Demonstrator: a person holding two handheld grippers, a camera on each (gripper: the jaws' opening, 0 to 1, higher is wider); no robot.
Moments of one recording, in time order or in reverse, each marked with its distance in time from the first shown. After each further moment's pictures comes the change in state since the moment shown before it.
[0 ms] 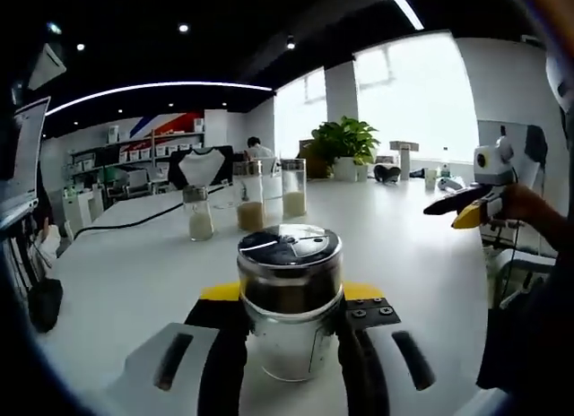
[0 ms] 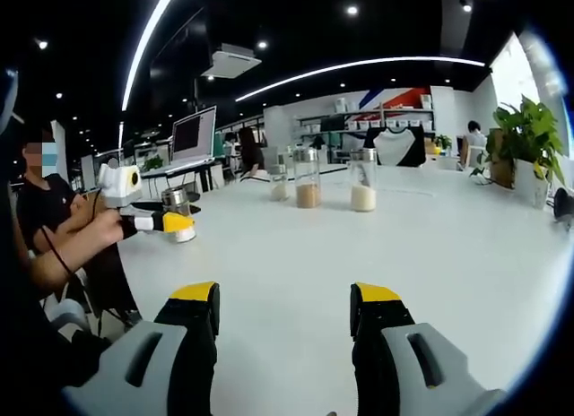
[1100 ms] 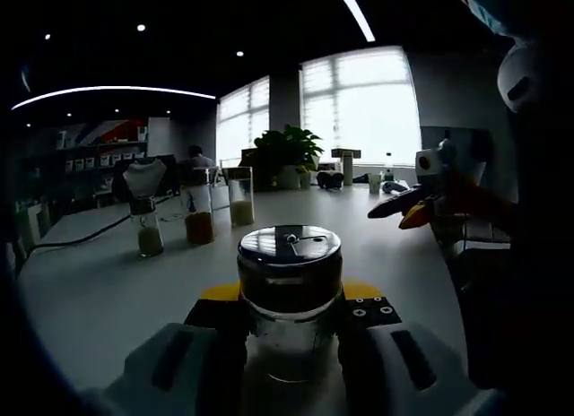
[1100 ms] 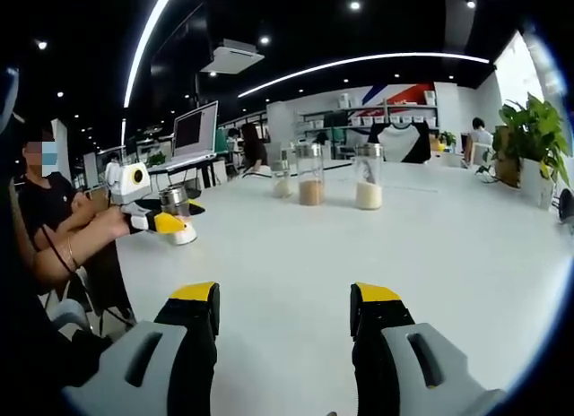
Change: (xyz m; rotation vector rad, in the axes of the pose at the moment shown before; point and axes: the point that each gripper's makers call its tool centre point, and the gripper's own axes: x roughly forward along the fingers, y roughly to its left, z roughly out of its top) left arm 0.002 -0.022 0.004 0.033 -0.049 -0.287; right arm 0.014 0.000 0.001 0.000 0.022 0.018
